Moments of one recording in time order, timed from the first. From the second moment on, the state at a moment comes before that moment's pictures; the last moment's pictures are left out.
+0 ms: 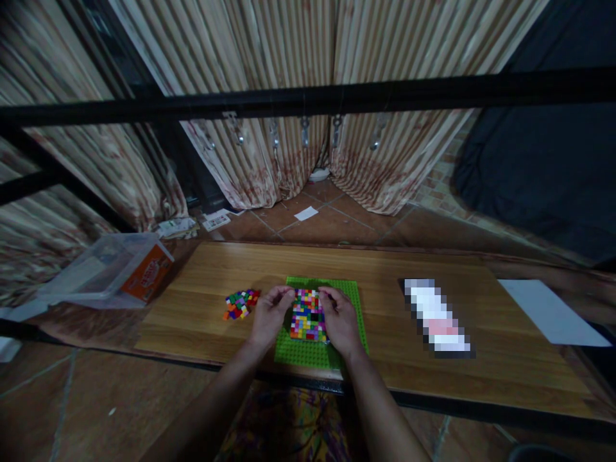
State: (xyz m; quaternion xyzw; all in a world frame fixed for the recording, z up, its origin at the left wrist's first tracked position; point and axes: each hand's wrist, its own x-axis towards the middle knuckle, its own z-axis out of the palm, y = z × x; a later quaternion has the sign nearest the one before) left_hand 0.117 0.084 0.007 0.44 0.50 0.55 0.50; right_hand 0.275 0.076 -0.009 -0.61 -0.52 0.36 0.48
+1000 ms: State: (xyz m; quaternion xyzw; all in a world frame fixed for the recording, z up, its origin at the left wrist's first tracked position) left_hand 0.122 0.095 0.008 0.44 0.56 0.48 0.50; right_hand 0.276 0.078 -0.011 -0.61 -0.53 0.35 0.48
